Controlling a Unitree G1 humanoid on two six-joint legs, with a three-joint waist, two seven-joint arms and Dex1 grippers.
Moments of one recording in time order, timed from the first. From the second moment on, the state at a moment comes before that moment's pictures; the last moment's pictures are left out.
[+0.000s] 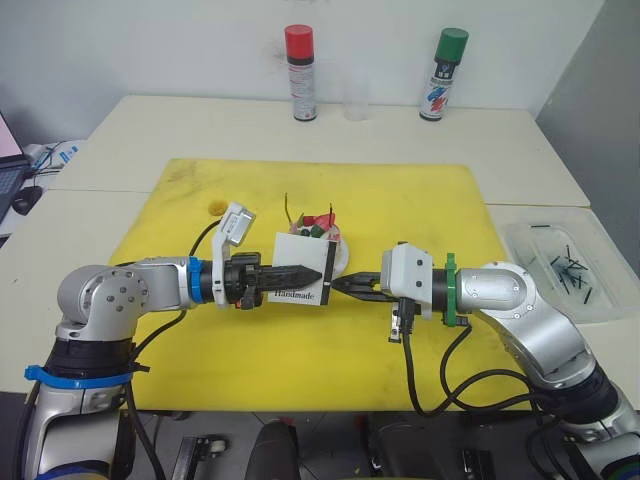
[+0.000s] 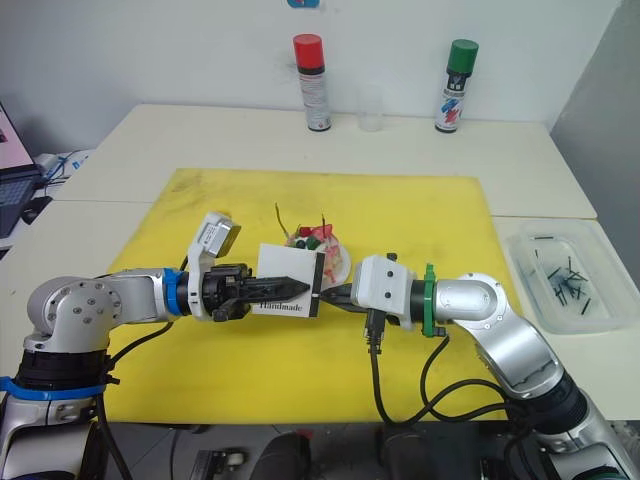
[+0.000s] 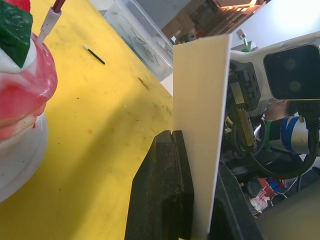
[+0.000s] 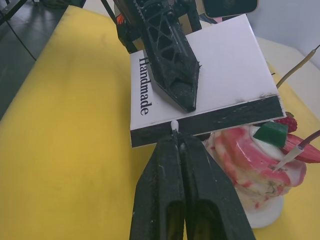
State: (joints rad) left arm -0.52 0.70 0.11 -0.11 -1.10 1.27 -0.91; right arm -0.47 -0.58 0.34 -0.50 0.23 0.42 0.88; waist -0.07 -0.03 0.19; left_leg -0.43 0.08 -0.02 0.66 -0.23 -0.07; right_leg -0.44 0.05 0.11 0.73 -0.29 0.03
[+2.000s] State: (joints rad) left arm -0.35 0.91 0.03 -0.31 -0.90 1.06 -1.05; right arm -0.30 -0.65 0.22 -0.48 0.27 0.82 0.69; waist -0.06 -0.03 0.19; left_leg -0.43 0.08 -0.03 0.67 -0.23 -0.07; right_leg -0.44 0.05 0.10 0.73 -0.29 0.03
